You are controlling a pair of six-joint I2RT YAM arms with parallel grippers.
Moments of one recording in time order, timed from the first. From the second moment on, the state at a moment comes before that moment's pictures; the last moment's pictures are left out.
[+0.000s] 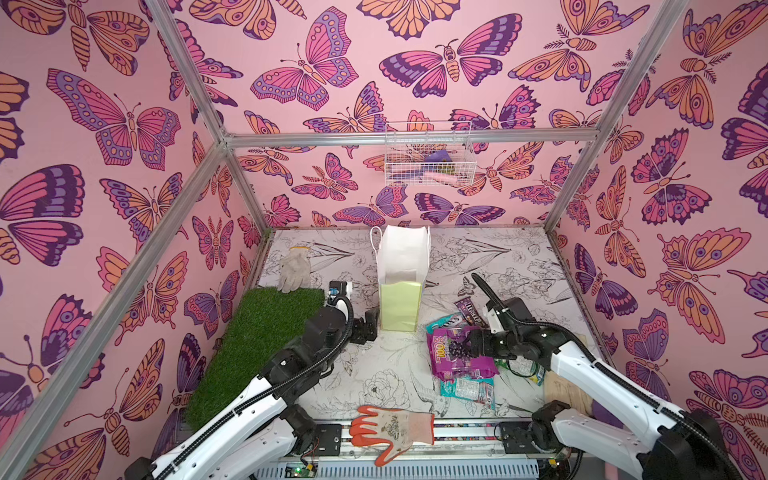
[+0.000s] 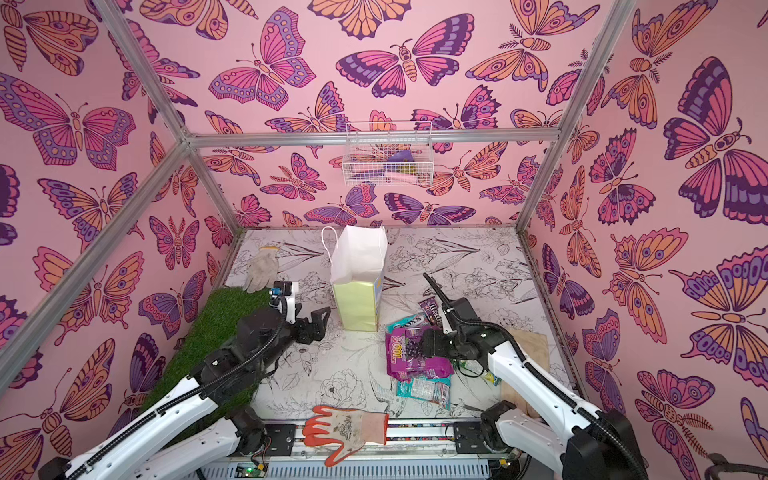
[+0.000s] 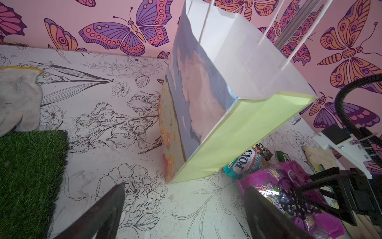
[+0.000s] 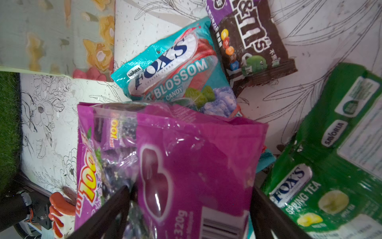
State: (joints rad) left arm -0.71 0.75 0.69 -0.37 -0.26 -0.43; right arm 0.47 1.04 0.65 -0.67 -0.19 0.53
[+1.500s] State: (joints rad) left arm -0.72 0.75 0.68 -0.37 -0.26 -0.44; right arm 0.49 0.98 0.65 -0.69 -0.15 0.55
